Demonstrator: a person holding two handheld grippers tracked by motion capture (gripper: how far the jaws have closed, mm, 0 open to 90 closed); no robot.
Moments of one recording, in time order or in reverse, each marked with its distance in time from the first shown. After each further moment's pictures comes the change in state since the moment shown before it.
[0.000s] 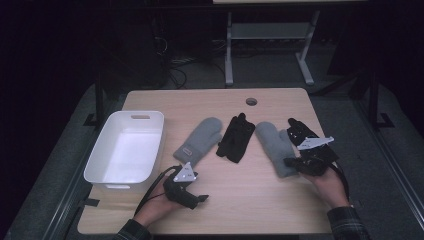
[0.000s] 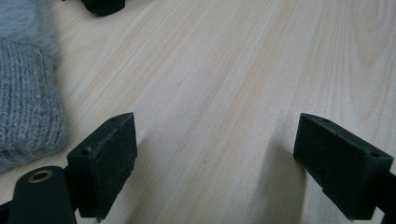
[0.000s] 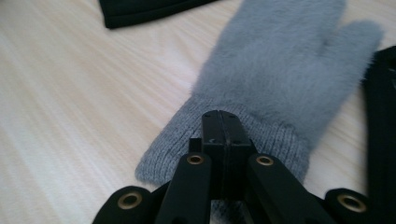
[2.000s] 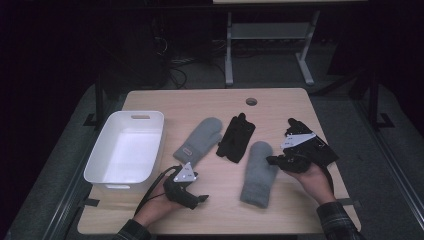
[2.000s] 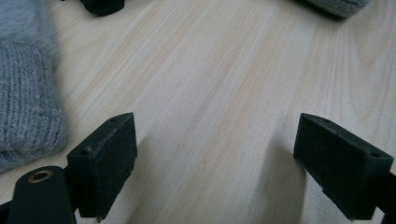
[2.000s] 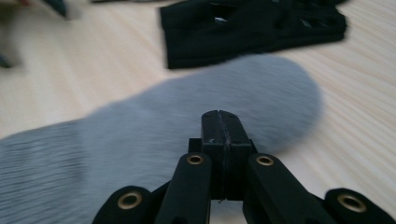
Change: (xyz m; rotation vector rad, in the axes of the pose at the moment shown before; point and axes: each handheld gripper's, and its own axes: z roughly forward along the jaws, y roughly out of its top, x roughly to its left) left arm 0.000 0.000 0.000 -0.002 0.001 -0.001; right arm 0.022 0.032 0.018 -0.033 0.095 -0.095
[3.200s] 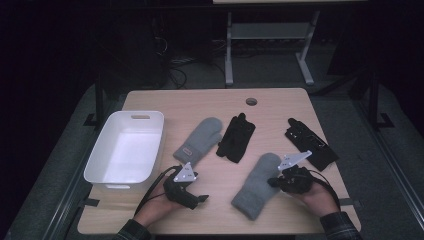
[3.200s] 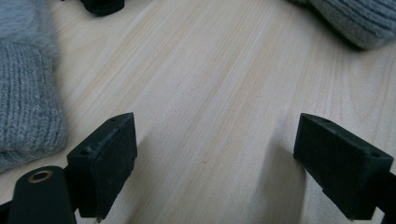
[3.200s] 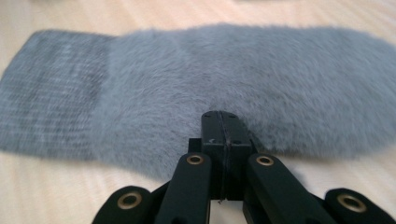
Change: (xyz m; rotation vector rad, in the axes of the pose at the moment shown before) left arm 0.000 0.000 0.000 -0.003 0.000 0.001; right arm 0.047 -0.031 -0.006 0.139 0.073 -0.066
